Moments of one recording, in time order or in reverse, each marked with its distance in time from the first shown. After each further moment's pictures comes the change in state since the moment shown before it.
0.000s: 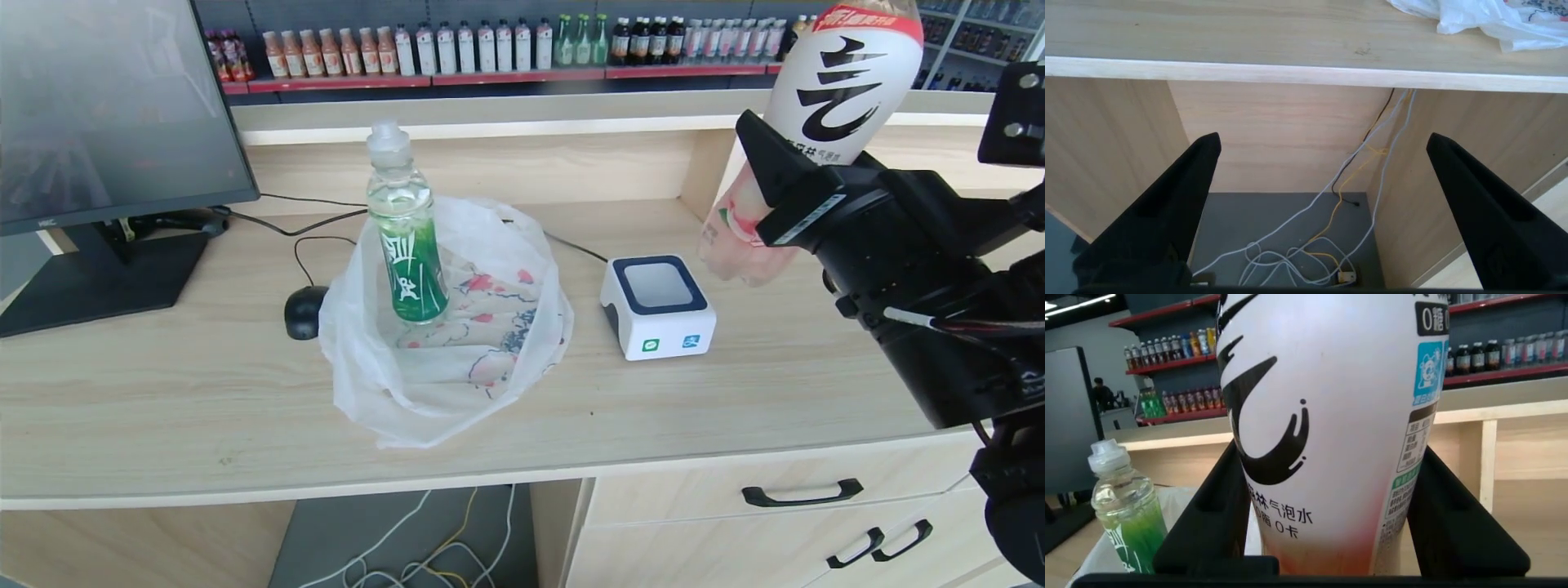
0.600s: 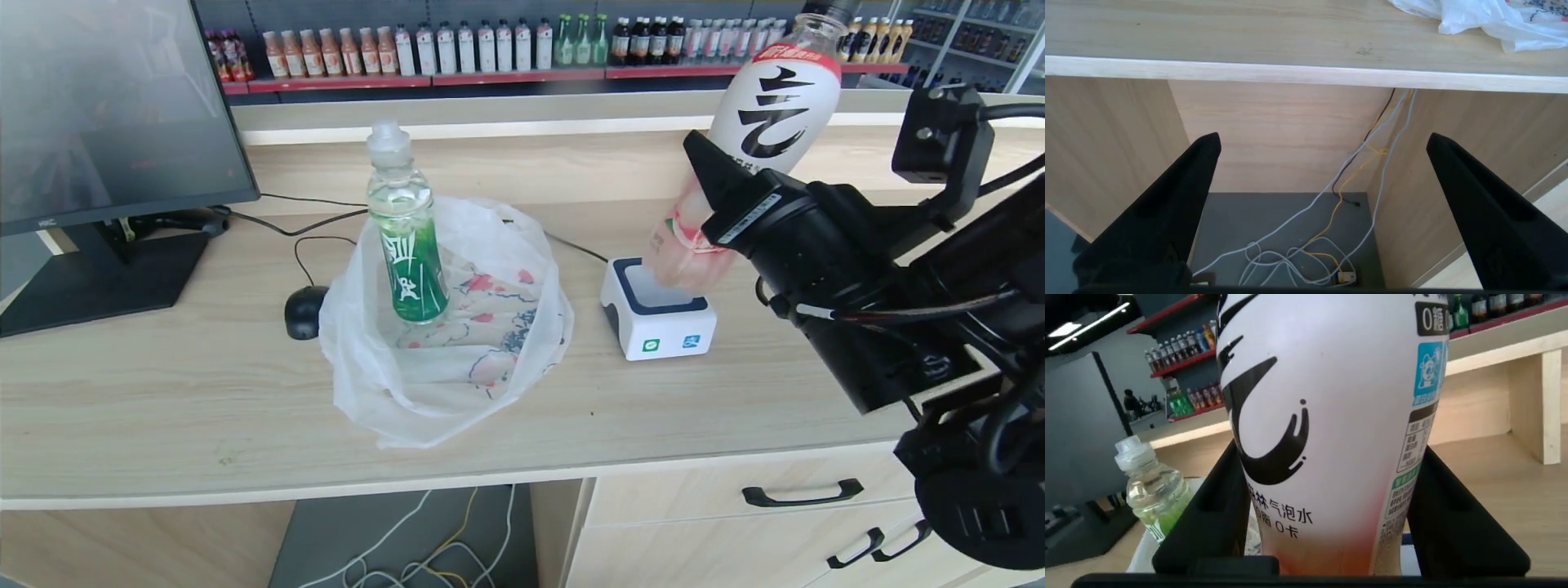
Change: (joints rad) left arm 0.000 0.000 0.000 0.000 0.000 0.000; right arm 0.024 0.097 -0.106 0.072 -0.031 0.239
